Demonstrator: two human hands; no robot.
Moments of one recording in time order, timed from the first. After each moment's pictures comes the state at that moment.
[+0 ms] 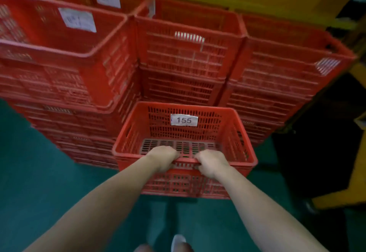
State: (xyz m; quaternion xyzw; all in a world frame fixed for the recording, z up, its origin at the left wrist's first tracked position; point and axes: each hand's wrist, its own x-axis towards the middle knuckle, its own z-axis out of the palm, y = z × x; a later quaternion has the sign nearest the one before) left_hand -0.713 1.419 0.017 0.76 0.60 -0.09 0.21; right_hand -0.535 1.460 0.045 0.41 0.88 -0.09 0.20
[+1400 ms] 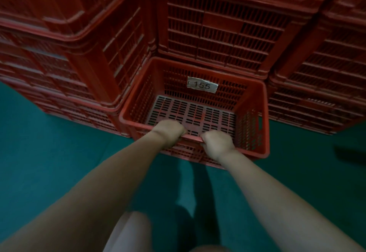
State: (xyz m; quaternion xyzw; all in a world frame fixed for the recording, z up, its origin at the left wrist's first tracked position) left_hand -0.795 1.531 -0.465 0.71 0.65 -0.13 0.22; right_hand -0.625 1.576 -0.461 0.40 0.90 -0.09 0.17
